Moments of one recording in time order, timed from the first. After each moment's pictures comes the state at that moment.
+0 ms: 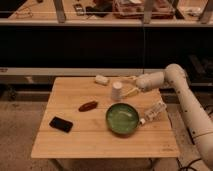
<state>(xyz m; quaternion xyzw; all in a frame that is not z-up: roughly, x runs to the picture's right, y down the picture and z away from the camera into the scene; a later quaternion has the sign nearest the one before) 0.109 -0.005 0.770 -0.27 -0.48 0.26 0.80</state>
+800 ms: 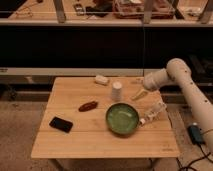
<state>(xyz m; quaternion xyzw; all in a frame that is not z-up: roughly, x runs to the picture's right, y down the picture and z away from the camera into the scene) 0.188 0.011 0.802 -0.24 -0.30 0.14 0.91</state>
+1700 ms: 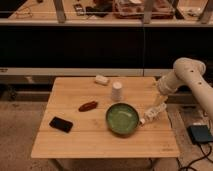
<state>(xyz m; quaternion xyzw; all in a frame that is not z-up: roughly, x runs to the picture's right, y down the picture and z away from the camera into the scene) 0.288 0.039 0.809 -0.23 -0.16 0.01 0.96</state>
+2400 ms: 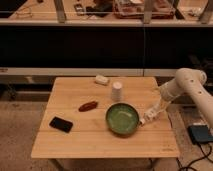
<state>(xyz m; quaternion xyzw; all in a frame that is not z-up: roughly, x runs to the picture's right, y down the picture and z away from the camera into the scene) 0.315 0.062 0.840 -0.20 -0.15 -0.05 0.97</state>
